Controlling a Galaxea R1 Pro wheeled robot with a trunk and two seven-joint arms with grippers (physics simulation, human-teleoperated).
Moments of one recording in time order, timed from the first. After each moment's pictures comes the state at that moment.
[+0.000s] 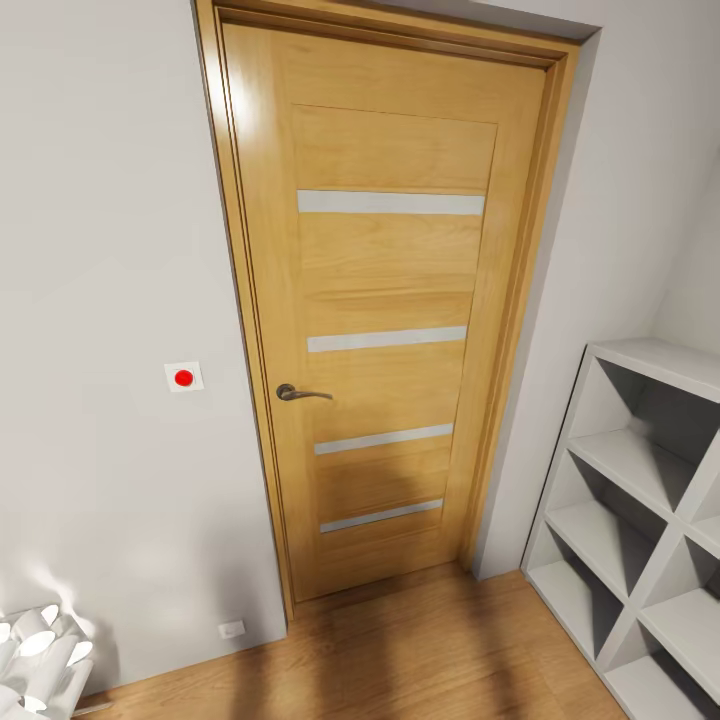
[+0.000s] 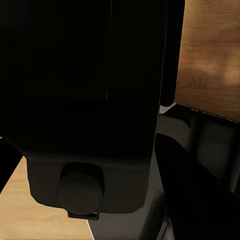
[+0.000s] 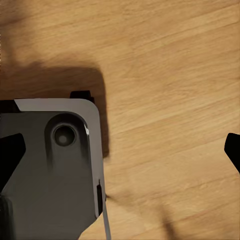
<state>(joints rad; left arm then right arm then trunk) -0.24 0.03 -0.08 0.00 0.35 0.07 0.04 -0.19 -0.17 -0.12 0.03 0.08 -0.08 0.08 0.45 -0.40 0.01</state>
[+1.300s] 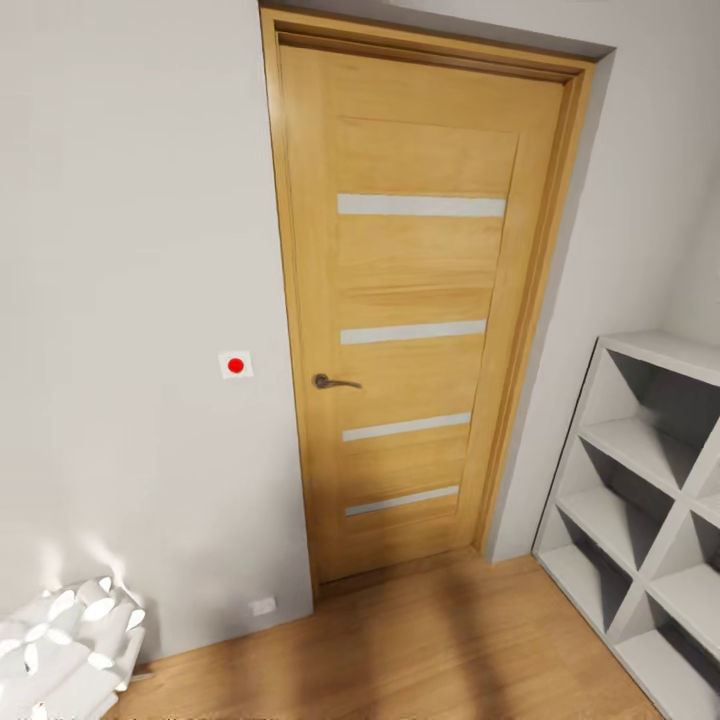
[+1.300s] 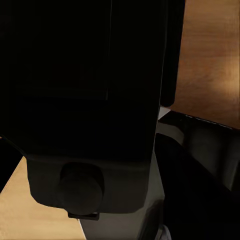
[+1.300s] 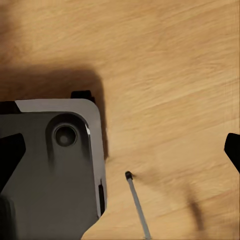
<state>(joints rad) -0.24 0.02 -0.07 0.00 0.35 0.04 0.03 -0.19 -0.16 -0.13 0.03 0.07 -0.08 0.07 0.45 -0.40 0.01</state>
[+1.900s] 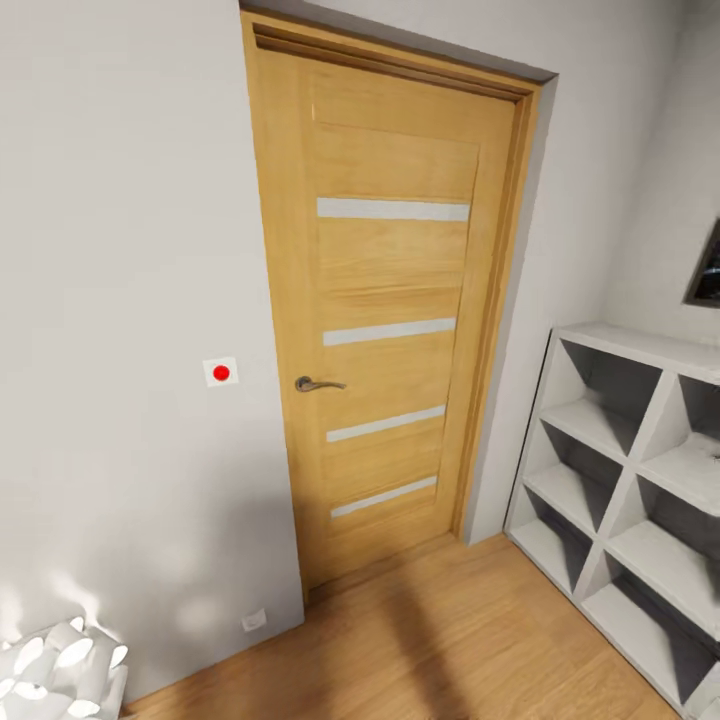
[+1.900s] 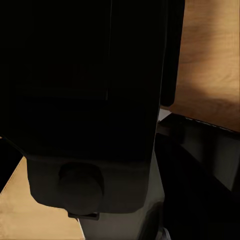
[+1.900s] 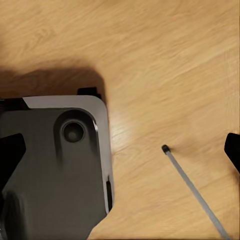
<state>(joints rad) -0.24 0.02 -0.07 0.00 0.36 0.04 0.04 -0.18 -0.15 -0.13 0.03 0.06 -0.07 0.08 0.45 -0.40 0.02</state>
